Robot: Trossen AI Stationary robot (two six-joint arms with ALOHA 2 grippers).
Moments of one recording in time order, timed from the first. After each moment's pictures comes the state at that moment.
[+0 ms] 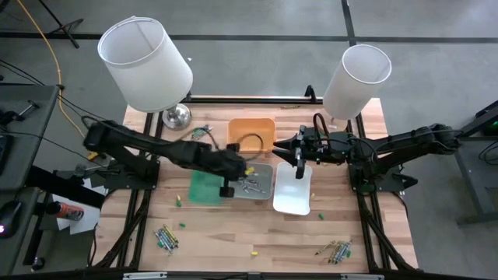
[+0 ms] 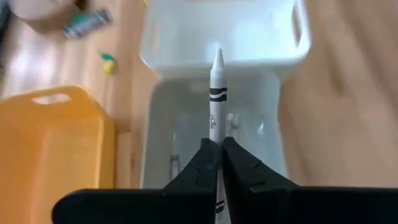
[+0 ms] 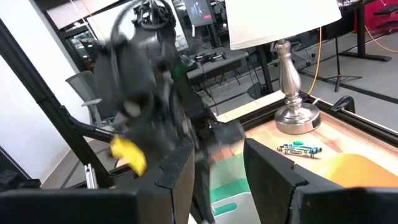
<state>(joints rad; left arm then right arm) -0.14 1.56 1.15 -0.40 -0.14 0.10 0.11 1.09 0.74 0.32 0.24 0.36</state>
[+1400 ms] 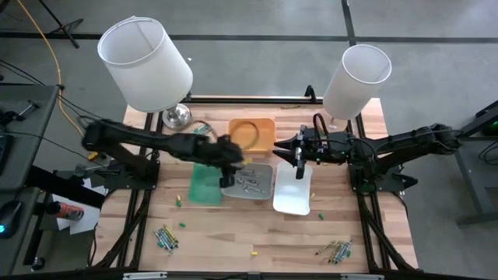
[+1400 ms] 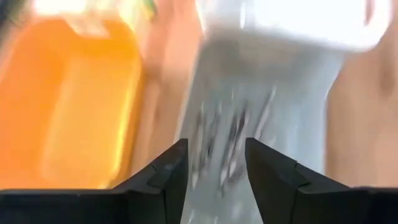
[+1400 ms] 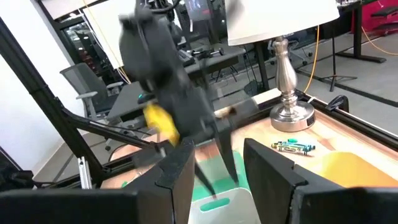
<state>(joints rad) -0.06 1.46 1.10 -0.48 -0.17 -0.12 0.11 1.09 0.74 0.30 0.24 0.33</state>
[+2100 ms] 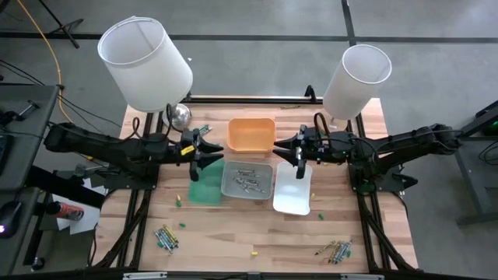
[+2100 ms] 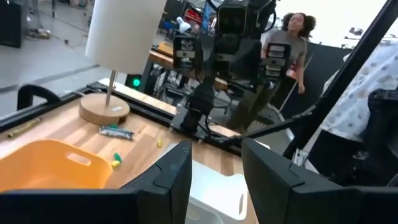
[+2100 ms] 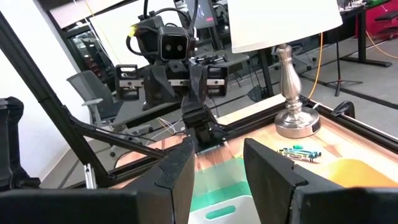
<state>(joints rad) -0.13 0.90 0.57 0.30 -0.23 -0.38 0.11 1.09 0.74 0.33 0.23 0.34</state>
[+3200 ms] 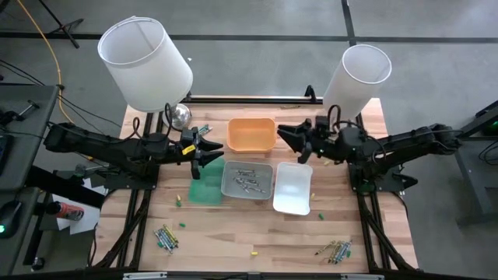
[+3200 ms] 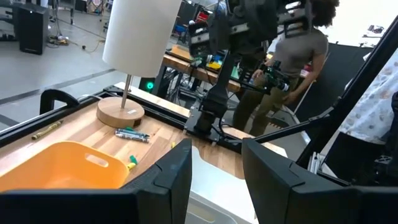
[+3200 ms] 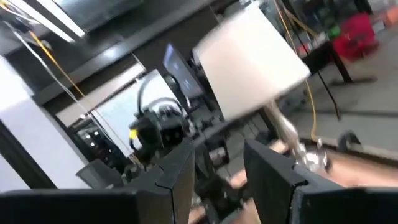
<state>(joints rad) -0.13 0.90 0.57 0.29 -0.29 -0.36 0.11 1.09 0.74 0.57 0.40 0.52</state>
